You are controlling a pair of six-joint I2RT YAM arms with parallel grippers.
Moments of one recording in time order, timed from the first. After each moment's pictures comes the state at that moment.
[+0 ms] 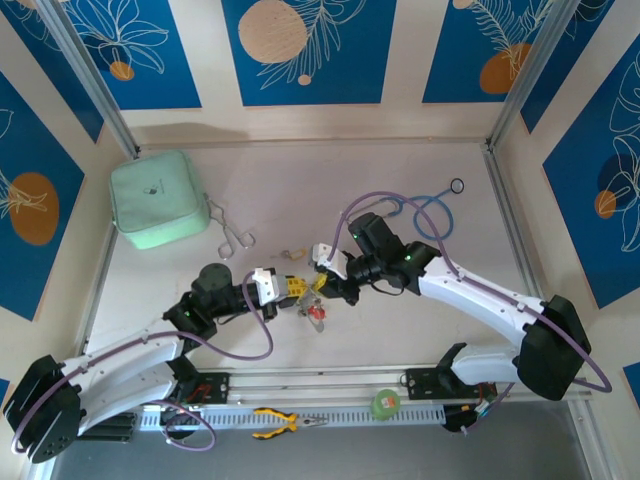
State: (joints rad) left arm -0.78 0.88 0.34 0.40 0.53 0.28; right arm 0.78 1.26 0.92 -0.49 -0.60 -0.43
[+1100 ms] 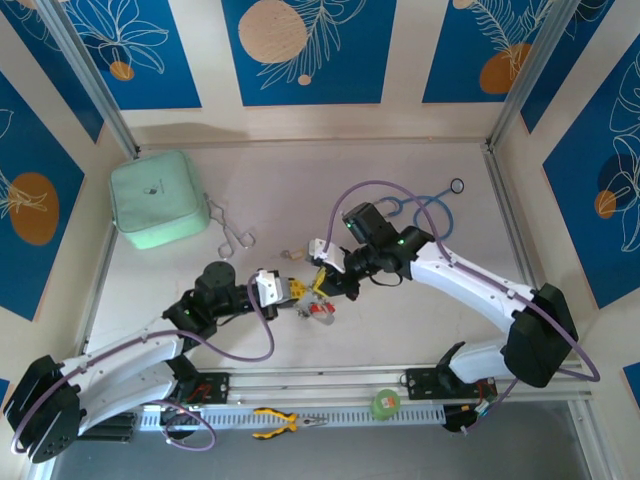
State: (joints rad) left arm -0.78 0.88 0.36 0.29 0.51 0.36; right arm 0.74 1.34 1.05 -0.68 -0.67 -0.47
